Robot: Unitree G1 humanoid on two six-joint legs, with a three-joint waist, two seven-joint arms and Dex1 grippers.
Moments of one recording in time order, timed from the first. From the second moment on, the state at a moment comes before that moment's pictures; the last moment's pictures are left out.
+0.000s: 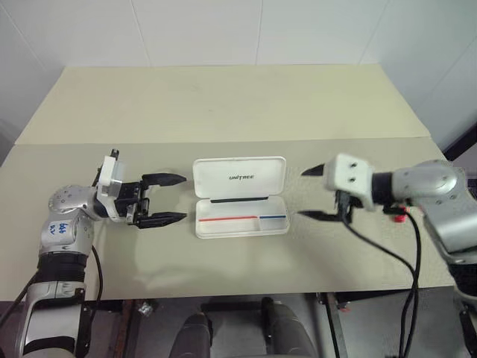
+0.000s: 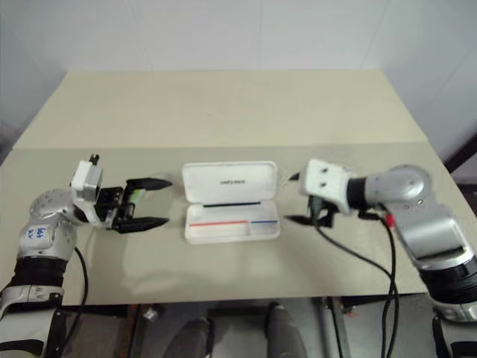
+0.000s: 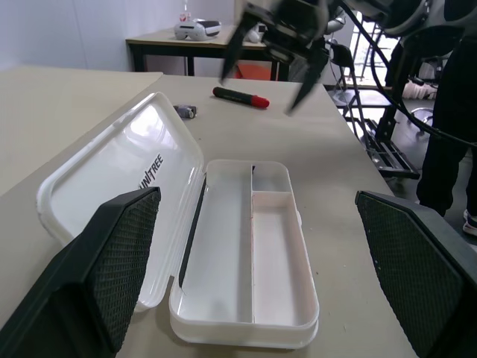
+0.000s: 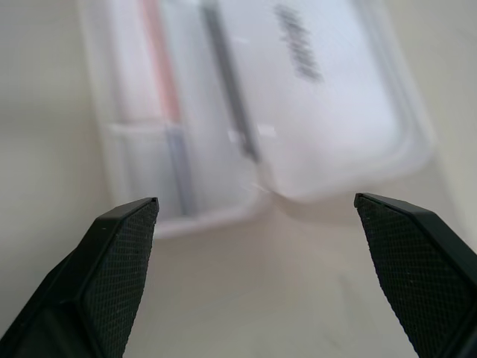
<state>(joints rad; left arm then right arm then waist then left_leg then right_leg) -0.52 0.66 0.14 0.36 -0.56 0.07 -1.50 -0.55 -0.94 0.08 -0.28 0.15 0.52 1.11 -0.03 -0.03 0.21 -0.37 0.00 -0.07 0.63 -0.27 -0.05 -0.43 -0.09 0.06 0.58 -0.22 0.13</state>
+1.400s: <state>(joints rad) -0.47 0.63 0.15 0.33 -0.57 0.07 -1.50 -0.62 -0.69 -0.35 0.29 0.14 1.10 0.30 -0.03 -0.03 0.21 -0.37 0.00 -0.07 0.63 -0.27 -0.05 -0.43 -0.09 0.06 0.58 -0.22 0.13</state>
